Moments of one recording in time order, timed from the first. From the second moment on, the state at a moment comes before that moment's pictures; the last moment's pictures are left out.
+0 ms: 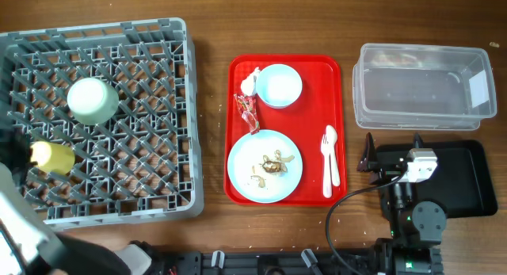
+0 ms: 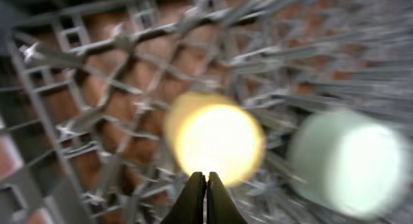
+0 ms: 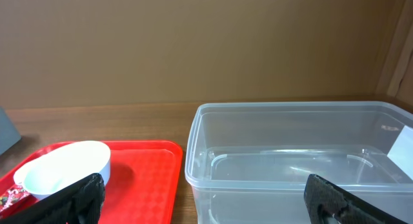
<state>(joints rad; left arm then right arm) 0.85 1.44 1.24 -0.94 0.07 -0.55 -0.08 0.02 0.01 0.00 -0.08 0.04</state>
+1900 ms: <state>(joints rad) -0.74 1.40 1.32 -0.48 0.04 -0.49 -0.08 0.02 0.01 0.00 -0.08 0.04</state>
